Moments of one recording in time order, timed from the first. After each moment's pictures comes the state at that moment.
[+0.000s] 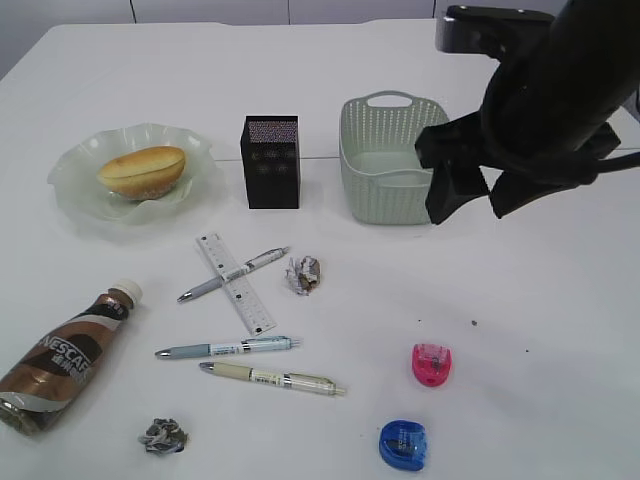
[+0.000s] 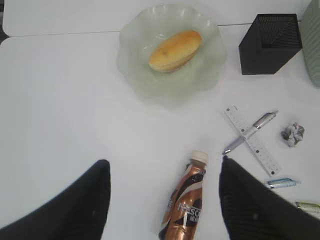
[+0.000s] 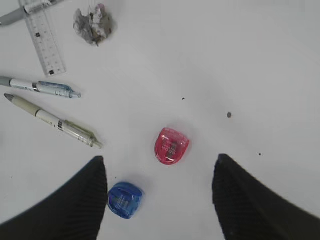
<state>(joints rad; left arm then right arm) -0.13 1.34 -1.64 0.04 1.26 -0.13 0.40 1.58 -1.33 0.09 1.02 0.12</state>
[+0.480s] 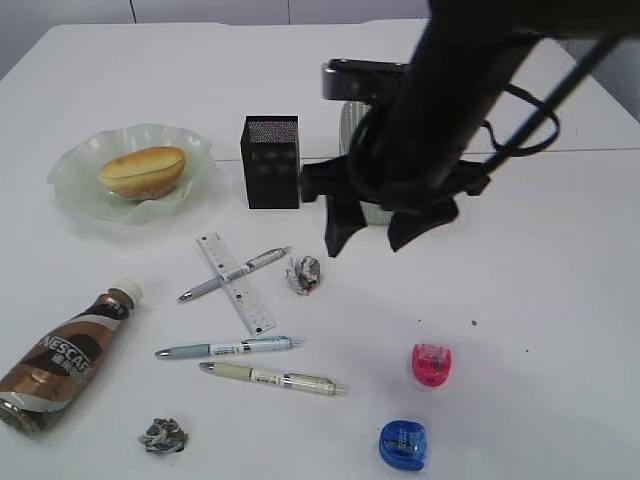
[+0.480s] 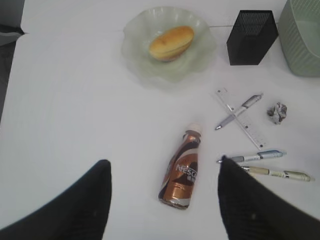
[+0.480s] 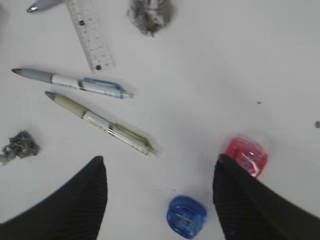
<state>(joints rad) -0.13 0.96 -1.37 0.03 1.26 -0.13 0.55 1.79 -1.47 0.13 1.02 0.25</state>
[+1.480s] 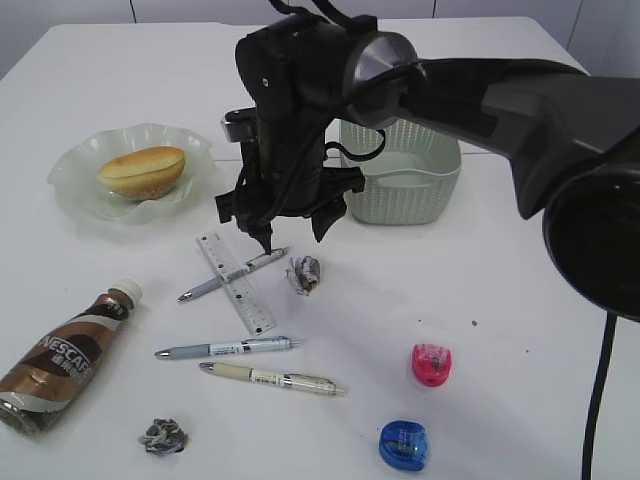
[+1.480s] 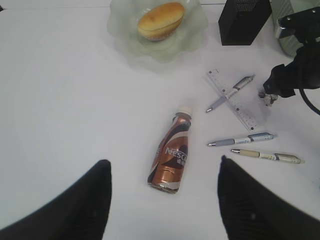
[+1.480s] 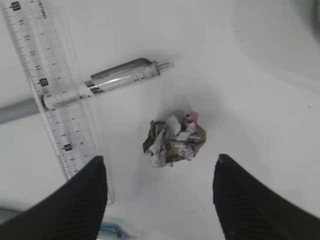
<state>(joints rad) -0.13 0.92 -1.29 -0.01 1.26 -0.13 0.64 2.40 -2.20 -0.10 1.23 0.37</state>
